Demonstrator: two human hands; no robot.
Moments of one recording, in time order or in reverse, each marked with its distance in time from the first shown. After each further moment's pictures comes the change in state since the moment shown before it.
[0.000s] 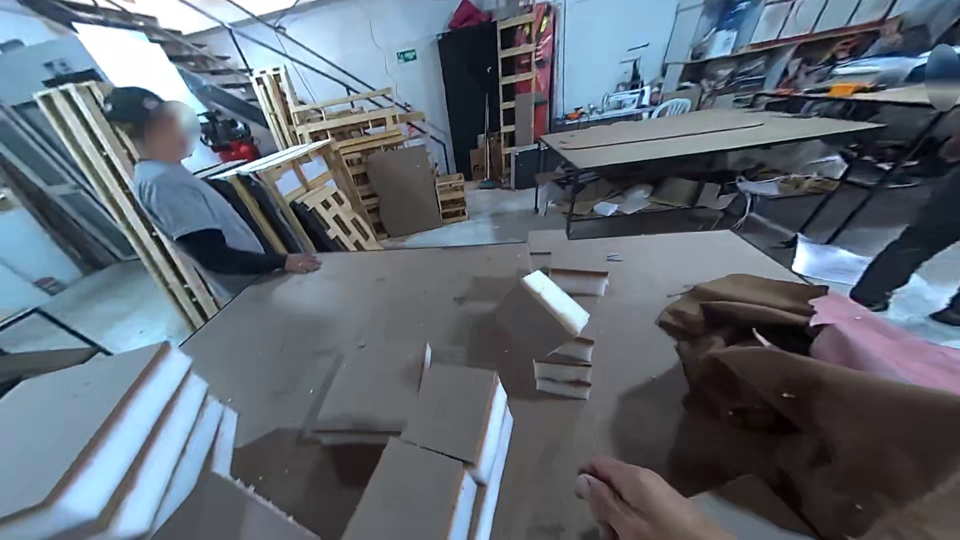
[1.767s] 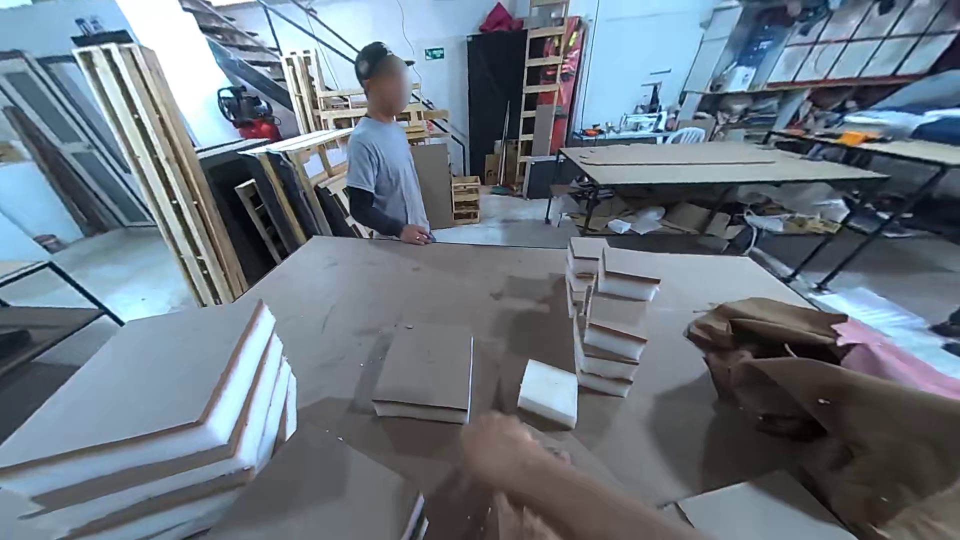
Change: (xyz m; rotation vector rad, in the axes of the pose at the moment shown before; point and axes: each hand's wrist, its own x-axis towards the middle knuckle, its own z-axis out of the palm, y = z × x) left_hand 0.091 0.074 0.011 0.564 -1.462 -0.232; right_hand 0.108 -0.210 0.176 -1.009 -0.262 0.056
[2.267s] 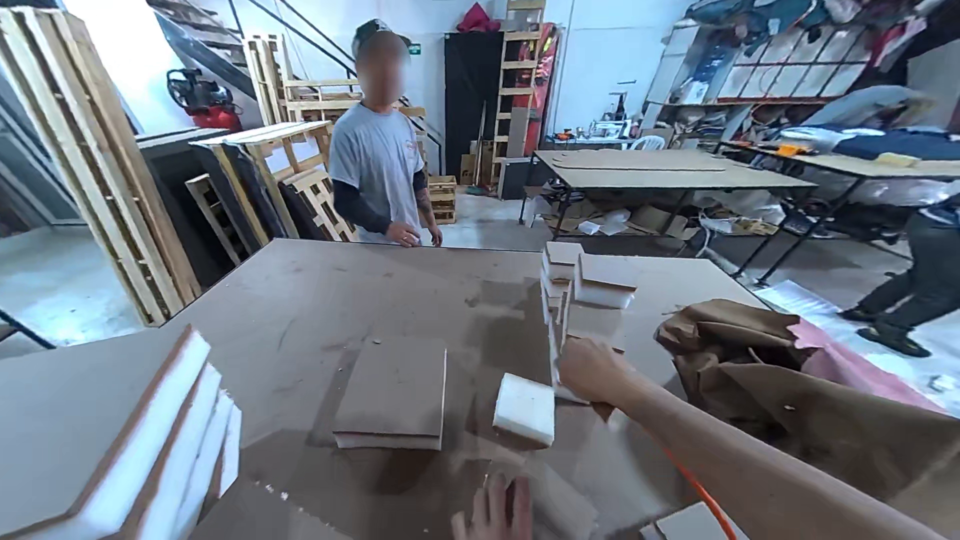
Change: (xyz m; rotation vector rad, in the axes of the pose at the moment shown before) left_hand 0.017 -0.012 0.044 -0.261 0.225 -0.108; right_hand 0.001 0.204 -0.037 0.343 0.201 0.338
